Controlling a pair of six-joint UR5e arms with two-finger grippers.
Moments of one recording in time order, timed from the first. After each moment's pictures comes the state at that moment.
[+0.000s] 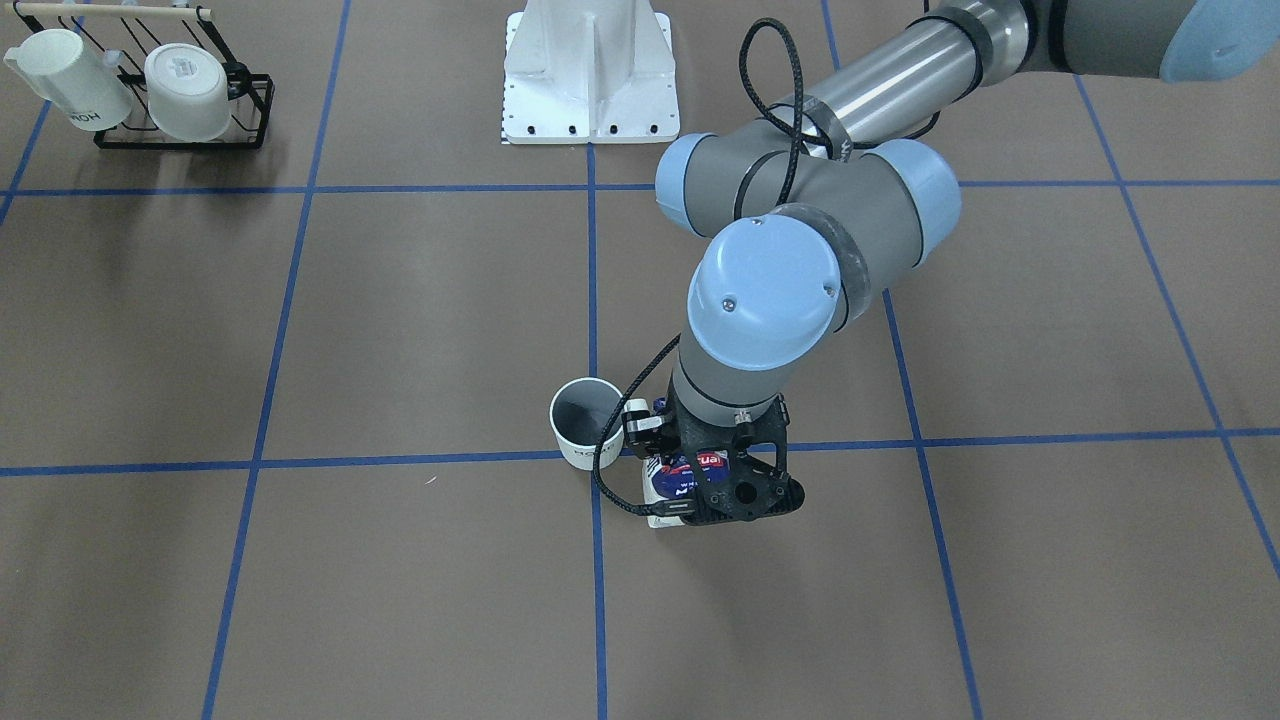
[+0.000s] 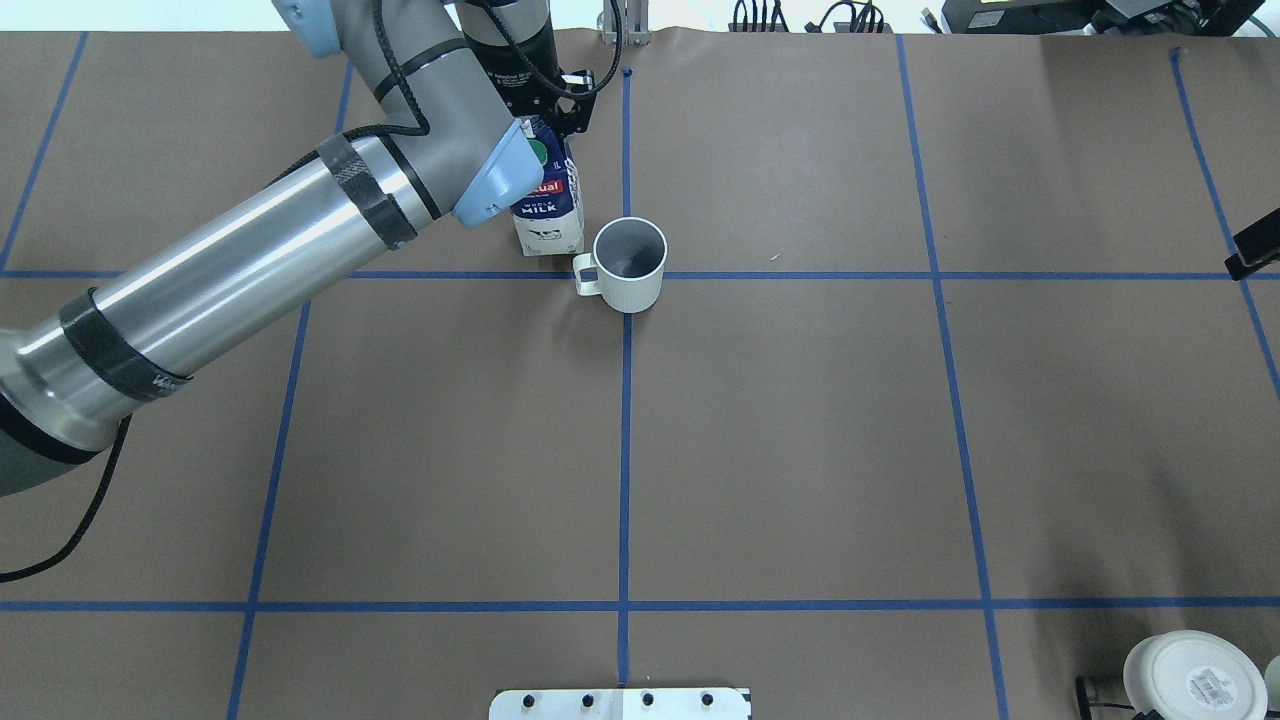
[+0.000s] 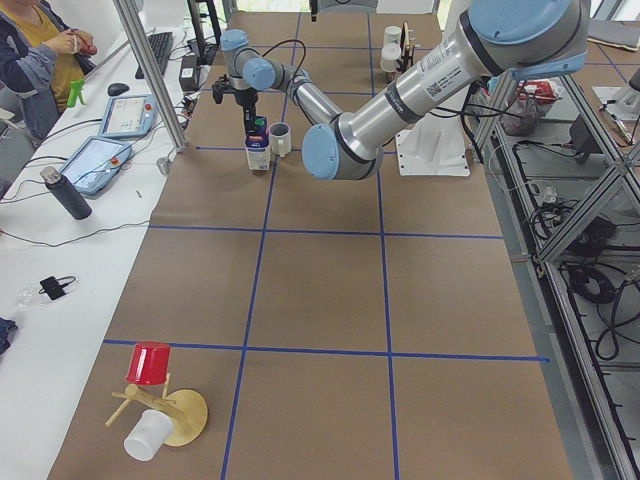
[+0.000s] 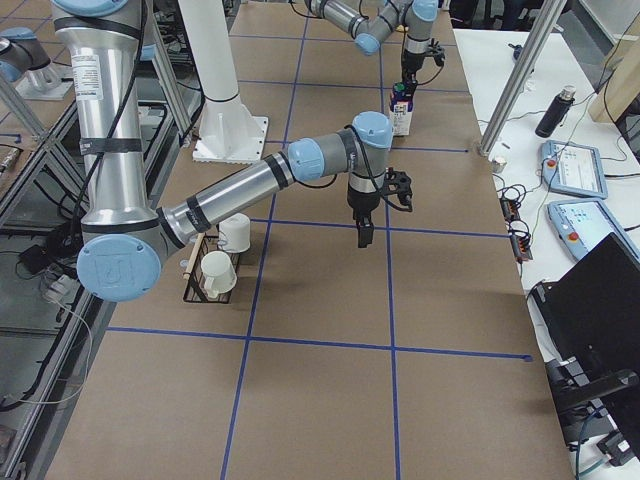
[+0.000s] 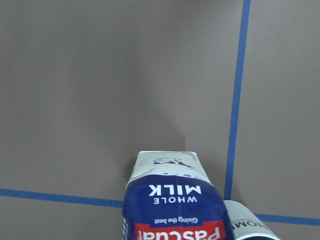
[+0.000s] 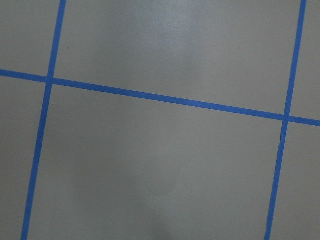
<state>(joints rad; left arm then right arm) -0.86 -2.65 -1.14 -1.54 -2.16 -1.00 1.28 -1.52 2.03 -1.82 2.23 0.25</state>
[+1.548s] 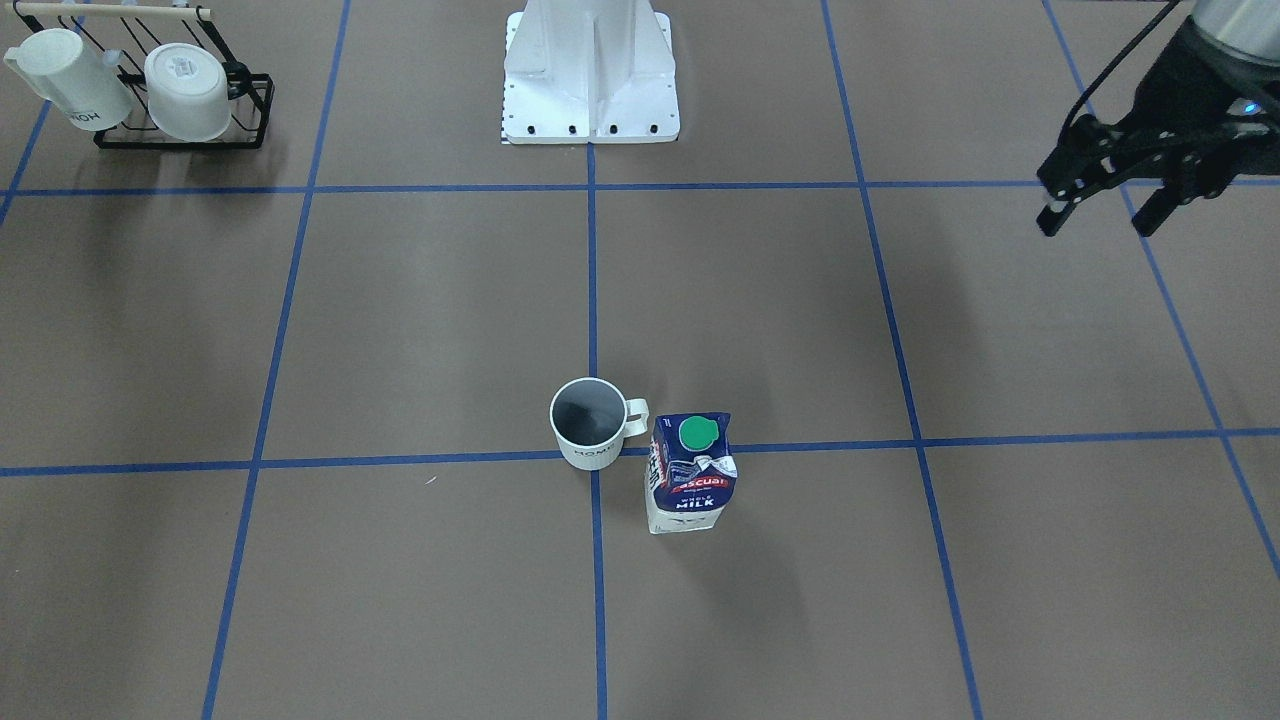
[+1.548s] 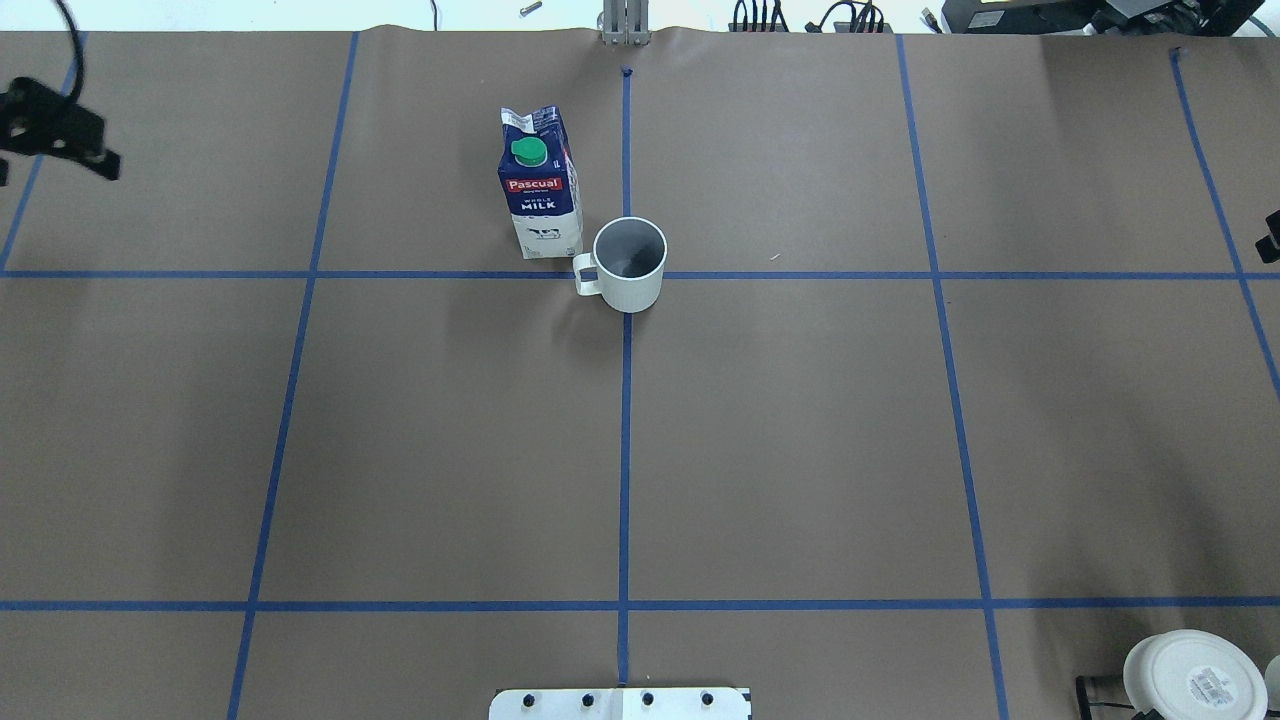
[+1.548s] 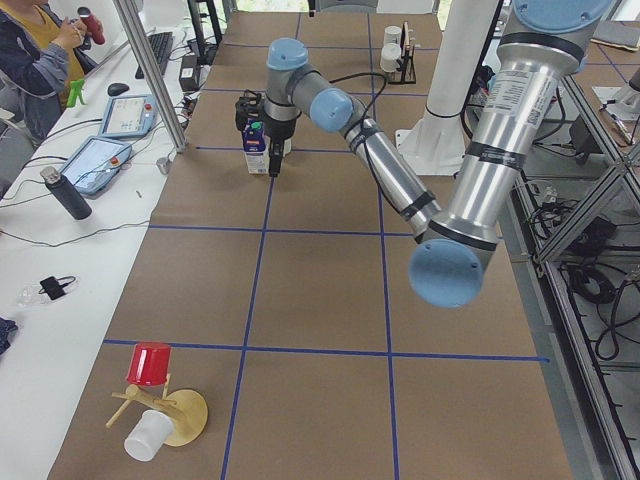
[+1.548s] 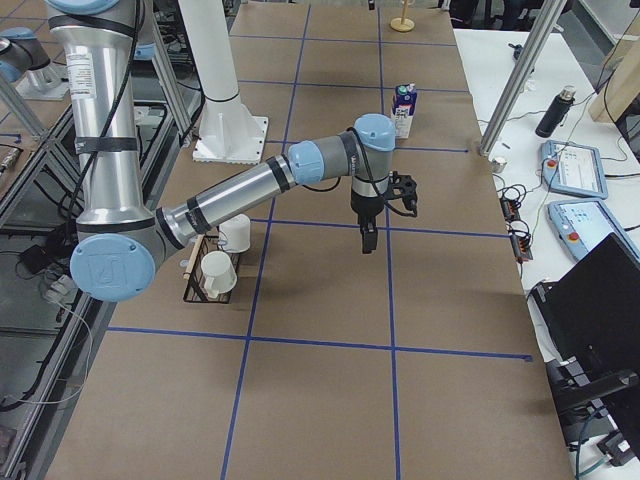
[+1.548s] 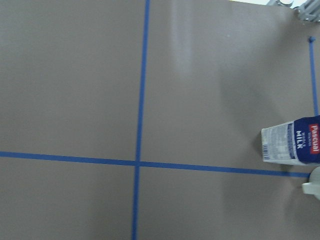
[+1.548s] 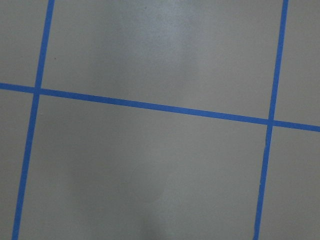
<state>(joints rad) -1.22 -1.75 -2.19 -1.37 -2.23 -0.63 1.34 -1.53 2.01 -1.81 2.23 0.20</state>
